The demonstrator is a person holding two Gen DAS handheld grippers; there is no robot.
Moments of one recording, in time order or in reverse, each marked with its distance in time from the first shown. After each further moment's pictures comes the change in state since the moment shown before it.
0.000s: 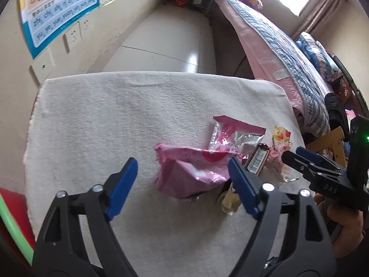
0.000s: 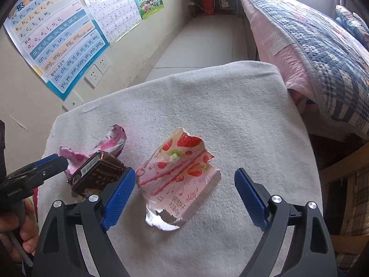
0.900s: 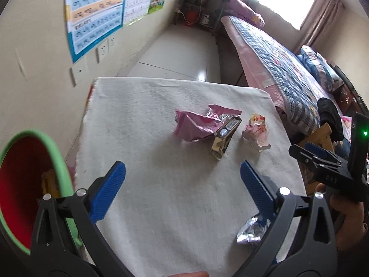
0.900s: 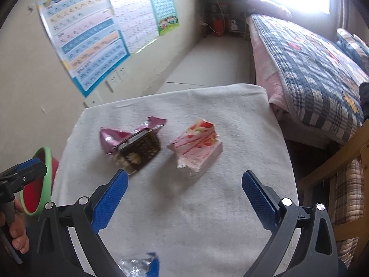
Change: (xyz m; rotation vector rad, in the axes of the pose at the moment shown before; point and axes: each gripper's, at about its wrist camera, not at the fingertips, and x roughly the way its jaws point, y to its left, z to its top) left arm -0.115 -0.008 -0.068 -0.024 -0.126 0.069; right arm -0.088 0.025 -0.048 -0.088 -0.121 -0.007
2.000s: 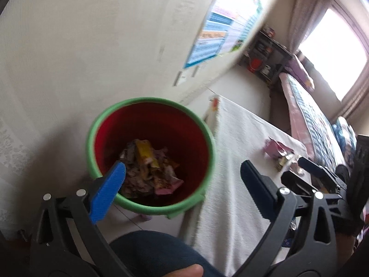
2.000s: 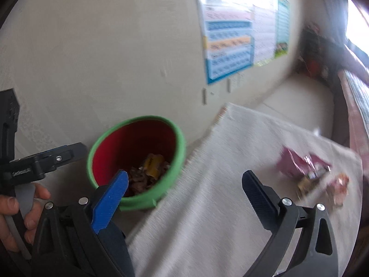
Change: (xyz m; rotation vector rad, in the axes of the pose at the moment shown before) left arm -0.160 0.165 -0.100 -0.376 -0.205 0.185; right arm -0.030 0.269 -0.046 -0.426 -0.032 0.332
